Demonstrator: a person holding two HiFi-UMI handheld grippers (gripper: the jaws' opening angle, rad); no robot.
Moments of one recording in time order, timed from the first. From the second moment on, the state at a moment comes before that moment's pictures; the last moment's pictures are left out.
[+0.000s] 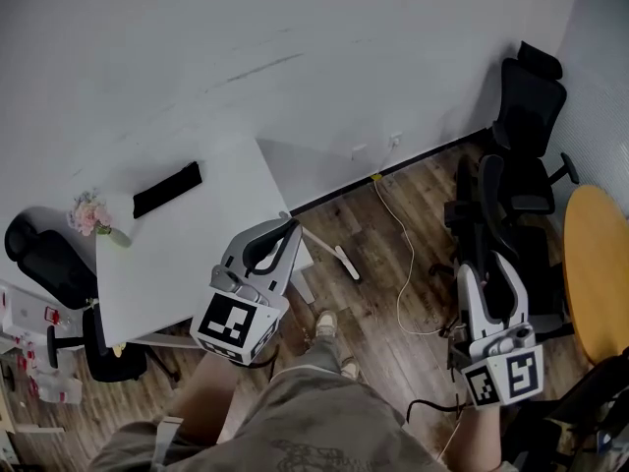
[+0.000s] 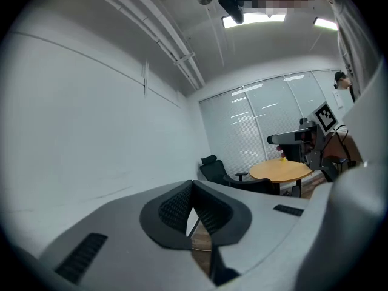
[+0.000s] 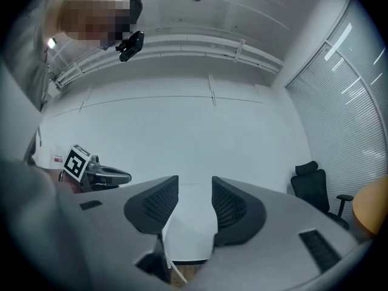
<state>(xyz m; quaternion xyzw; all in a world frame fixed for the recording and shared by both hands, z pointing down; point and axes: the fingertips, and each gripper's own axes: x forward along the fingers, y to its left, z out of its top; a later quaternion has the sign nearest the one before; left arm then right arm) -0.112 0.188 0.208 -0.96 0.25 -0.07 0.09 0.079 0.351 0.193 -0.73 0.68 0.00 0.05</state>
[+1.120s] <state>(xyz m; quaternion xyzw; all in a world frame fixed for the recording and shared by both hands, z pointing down) -0.082 -0.038 0.326 -0.94 0.30 -0.16 0.00 0.070 0.059 0.360 -0.53 0.84 -0.09 -0.12</state>
